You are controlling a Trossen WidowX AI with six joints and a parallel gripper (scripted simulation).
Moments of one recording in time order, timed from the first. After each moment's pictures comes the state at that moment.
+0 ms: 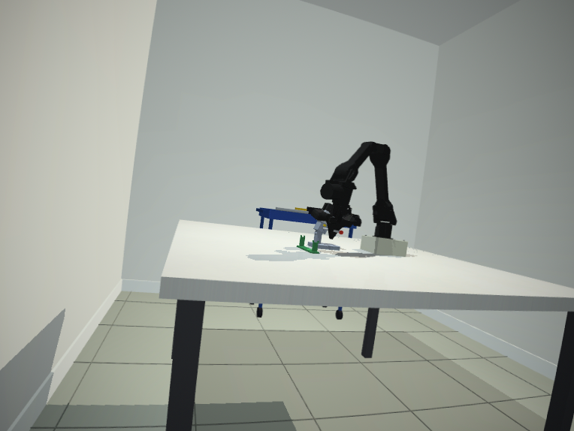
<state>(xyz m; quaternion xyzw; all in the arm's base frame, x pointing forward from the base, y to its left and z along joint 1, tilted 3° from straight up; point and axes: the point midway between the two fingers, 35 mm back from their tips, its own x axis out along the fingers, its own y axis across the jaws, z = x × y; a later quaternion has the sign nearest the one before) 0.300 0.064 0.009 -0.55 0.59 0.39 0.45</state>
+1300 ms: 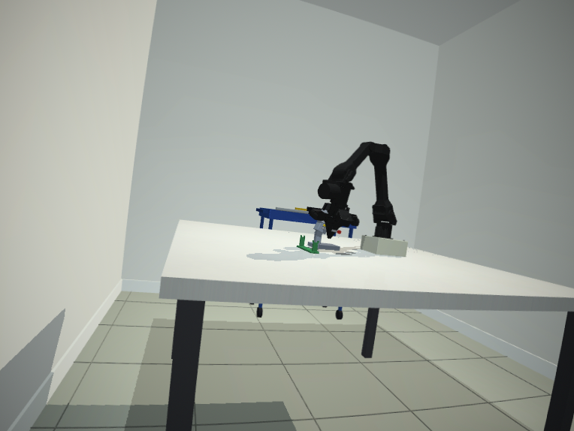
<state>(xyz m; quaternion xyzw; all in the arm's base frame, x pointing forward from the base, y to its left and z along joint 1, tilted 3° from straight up) 0.299 0.048 0.009 -0.55 0.59 0.40 0.45</state>
